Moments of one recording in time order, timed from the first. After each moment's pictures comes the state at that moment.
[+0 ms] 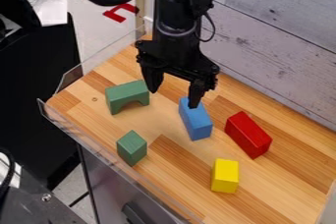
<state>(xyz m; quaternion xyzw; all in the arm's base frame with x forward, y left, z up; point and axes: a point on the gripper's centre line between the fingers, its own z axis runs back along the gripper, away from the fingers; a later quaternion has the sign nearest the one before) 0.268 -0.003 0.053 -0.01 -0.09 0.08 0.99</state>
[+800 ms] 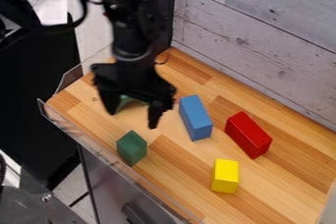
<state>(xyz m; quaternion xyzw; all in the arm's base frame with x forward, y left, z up) 0.218 0.032 0.036 0.01 -0.07 0.15 0.99</state>
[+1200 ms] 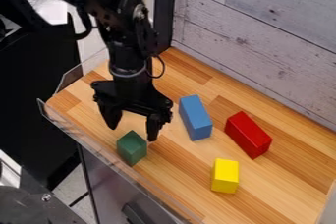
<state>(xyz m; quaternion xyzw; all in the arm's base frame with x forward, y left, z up) 0.224 0.032 0.005 -0.02 -0.06 0.14 0.99</state>
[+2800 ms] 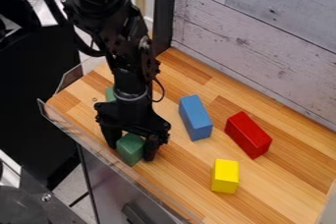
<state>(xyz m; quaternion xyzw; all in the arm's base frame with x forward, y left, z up) 0.202 0.027 -0.036 -0.02 0.02 0.15 0.99</state>
